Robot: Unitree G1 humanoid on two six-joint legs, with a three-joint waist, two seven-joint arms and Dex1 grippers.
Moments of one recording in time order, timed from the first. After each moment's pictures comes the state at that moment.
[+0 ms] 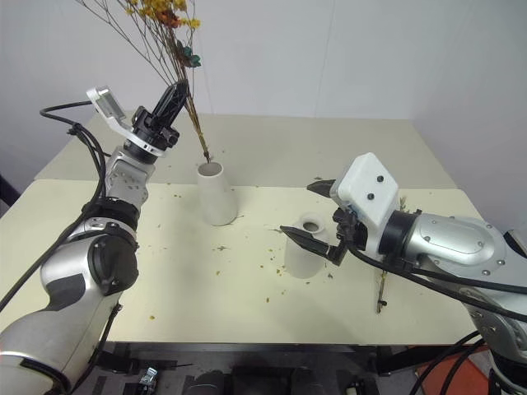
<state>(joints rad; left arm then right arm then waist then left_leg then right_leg) -1.32 0.37 0.51 1.24 -0.55 -0.09 -1.23 -0.47 -0.94 -0.19 -0.81 0.86 0.93 0.48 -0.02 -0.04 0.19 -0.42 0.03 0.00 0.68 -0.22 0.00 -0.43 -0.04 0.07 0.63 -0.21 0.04</state>
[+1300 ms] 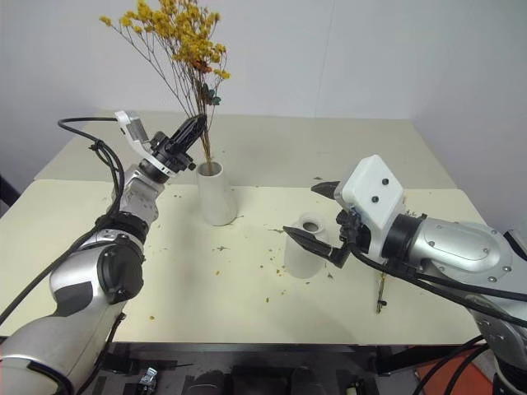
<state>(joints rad) -1.25 0.34 0.48 1.28 -0.40 -0.23 -1.17 -0.45 -0.95 -0.22 -0.83 0.89 0.95 0.44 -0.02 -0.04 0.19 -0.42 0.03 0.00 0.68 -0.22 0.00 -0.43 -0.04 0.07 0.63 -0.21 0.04</state>
